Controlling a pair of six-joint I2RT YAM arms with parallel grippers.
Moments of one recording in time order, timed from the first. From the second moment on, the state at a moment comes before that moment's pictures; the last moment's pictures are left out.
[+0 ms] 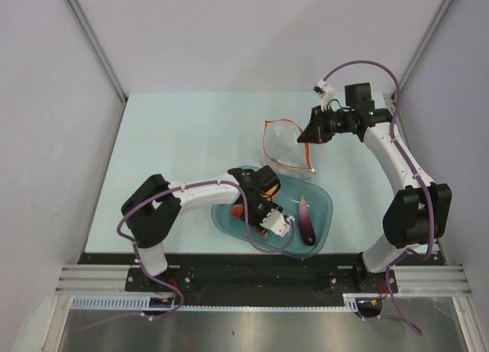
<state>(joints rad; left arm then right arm) -0.96 1.79 1.19 -0.72 0.36 1.23 0.15 1.62 1.49 -0.68 -0.83 -0.10</state>
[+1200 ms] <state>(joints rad) -0.81 1.53 1.32 0.06 0.58 1.01 0.15 1.63 1.49 -0.69 -0.94 -0.10</state>
